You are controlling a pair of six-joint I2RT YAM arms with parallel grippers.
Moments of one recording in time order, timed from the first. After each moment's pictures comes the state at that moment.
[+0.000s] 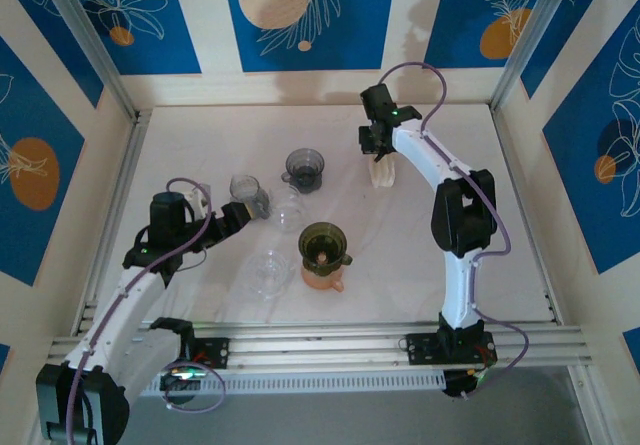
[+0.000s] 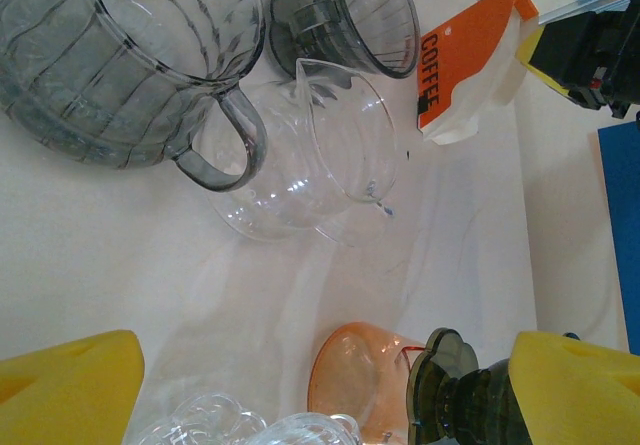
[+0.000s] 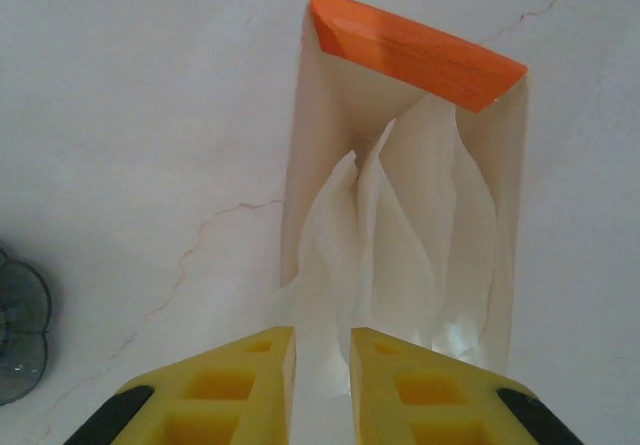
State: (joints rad) left arm -0.14 0.87 0.57 -0.34 0.54 -0.68; right arm 0.35 2.06 1.84 -0.84 0.19 0.29
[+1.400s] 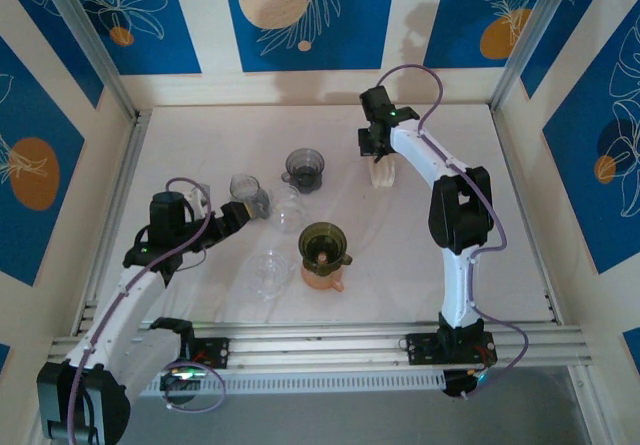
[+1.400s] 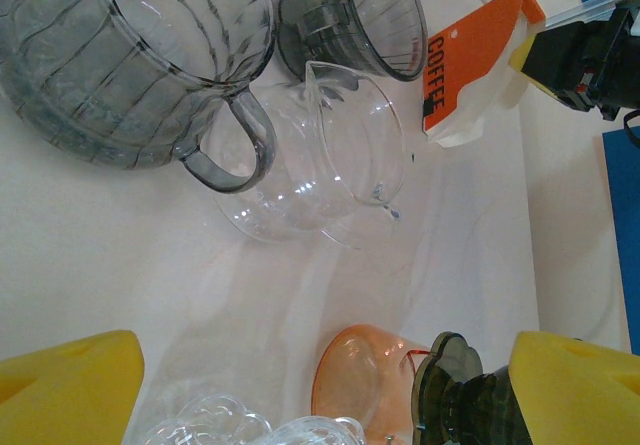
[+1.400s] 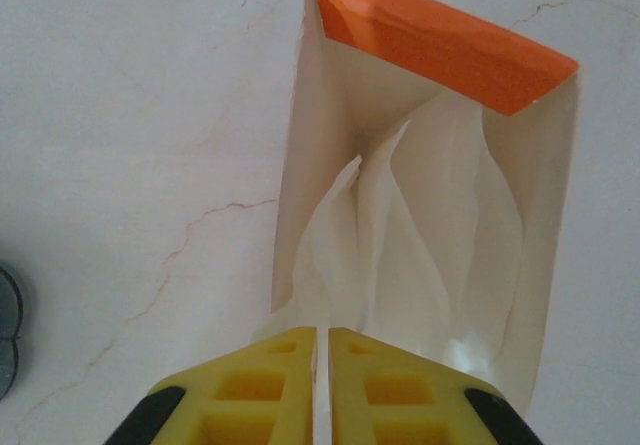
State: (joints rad) left arm -0.13 0.88 0.57 -0.34 0.54 -0.68; right arm 0.34 2.09 1.85 -0.83 0.18 0.26
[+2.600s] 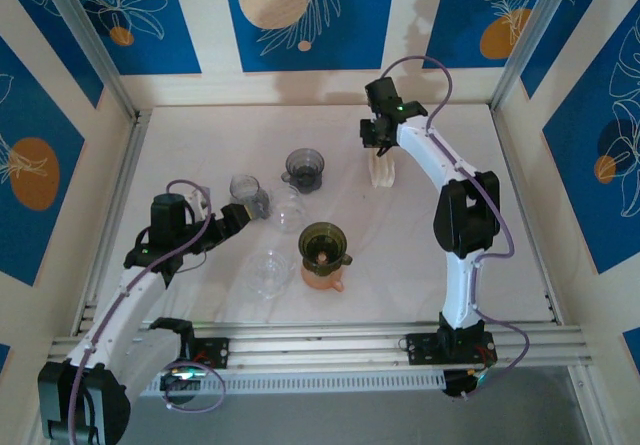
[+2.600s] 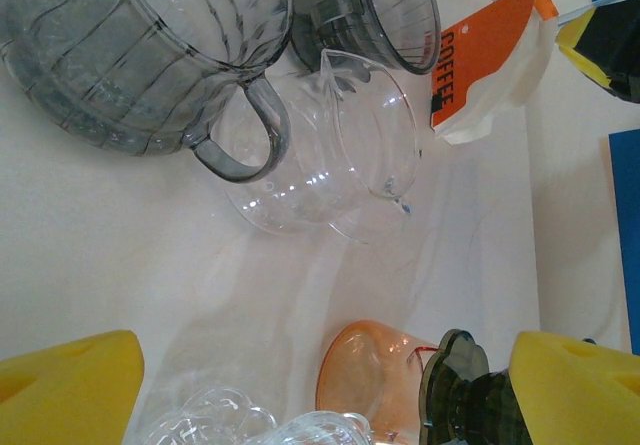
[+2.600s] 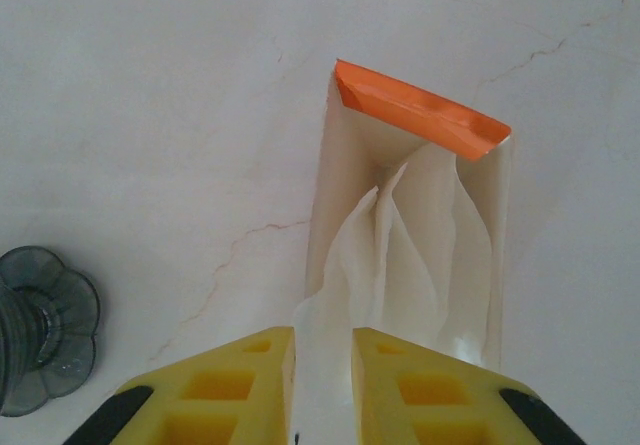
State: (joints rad) left arm -0.13 0.88 0.56 -0.34 0.54 -0.70; right arm 0.33 2.04 1.87 -0.84 0.13 0.28
